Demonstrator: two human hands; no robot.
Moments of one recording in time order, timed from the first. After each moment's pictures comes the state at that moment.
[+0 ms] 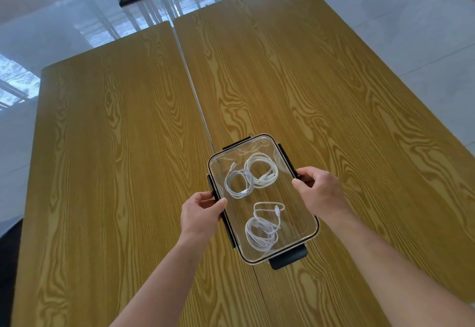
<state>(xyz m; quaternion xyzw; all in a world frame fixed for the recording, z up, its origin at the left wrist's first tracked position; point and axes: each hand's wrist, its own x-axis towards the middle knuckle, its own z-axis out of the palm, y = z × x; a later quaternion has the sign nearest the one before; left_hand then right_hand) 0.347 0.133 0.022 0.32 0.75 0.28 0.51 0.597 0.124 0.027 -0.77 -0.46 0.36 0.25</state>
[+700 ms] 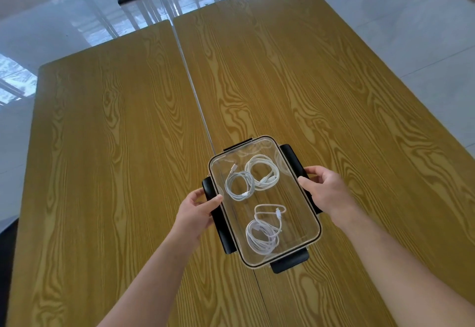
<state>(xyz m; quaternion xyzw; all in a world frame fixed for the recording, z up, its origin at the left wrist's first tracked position) 0.330 0.150 0.022 0.24 0.70 0.27 0.62 0.609 0.132 0.024 -0.75 -0.33 0.49 0.30</state>
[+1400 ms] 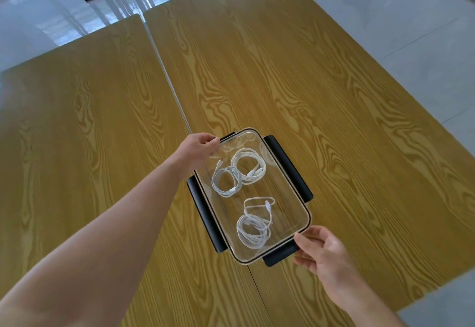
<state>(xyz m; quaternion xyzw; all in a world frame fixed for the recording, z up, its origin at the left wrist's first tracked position) 0.374 0.274 0.036 0.58 0.64 0.08 0.49 0.577 0.003 0.009 -0.66 -0.05 0.63 0.41</state>
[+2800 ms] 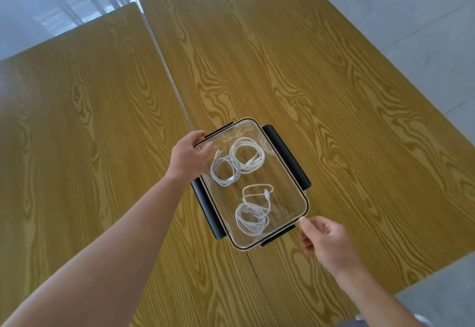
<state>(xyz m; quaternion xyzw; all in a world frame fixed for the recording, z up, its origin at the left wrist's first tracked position) 0.362 0.229 0.029 0.61 0.68 0.15 0.38 0.584 0.000 0.014 -0.74 -0.20 0.55 0.31</state>
